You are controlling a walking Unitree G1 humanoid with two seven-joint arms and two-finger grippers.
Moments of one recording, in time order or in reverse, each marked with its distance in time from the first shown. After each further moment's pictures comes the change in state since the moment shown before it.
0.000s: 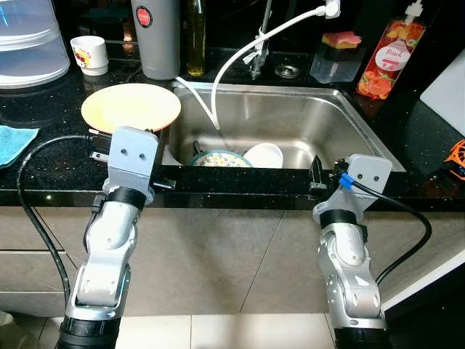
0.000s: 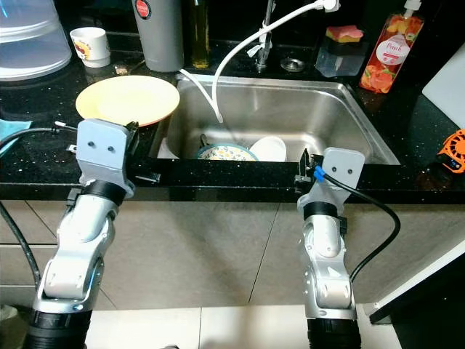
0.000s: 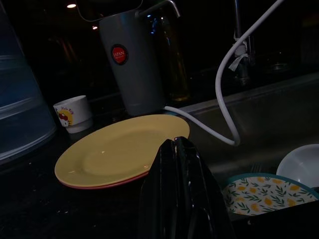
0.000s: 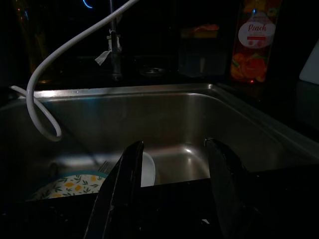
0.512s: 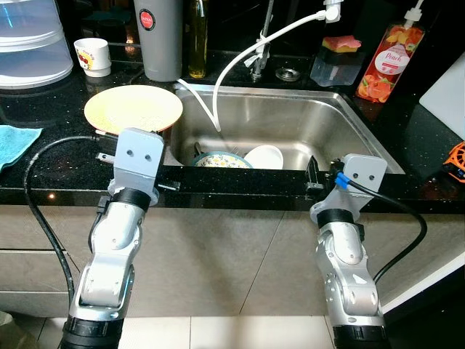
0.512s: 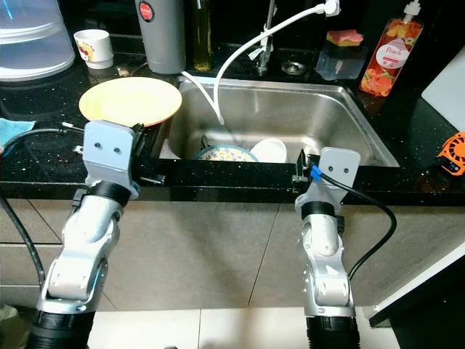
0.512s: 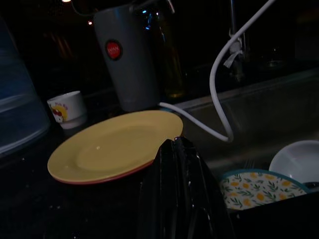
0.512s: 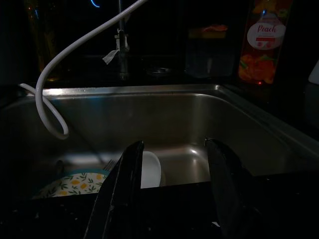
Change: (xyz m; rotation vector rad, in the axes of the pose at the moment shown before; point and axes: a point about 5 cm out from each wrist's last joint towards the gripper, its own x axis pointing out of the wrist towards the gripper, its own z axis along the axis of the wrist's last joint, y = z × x) left arm 0.000 -0.008 -0.002 -0.019 0.026 -0.021; right arm 0.002 0.002 -0.003 -0.002 0.011 0.017
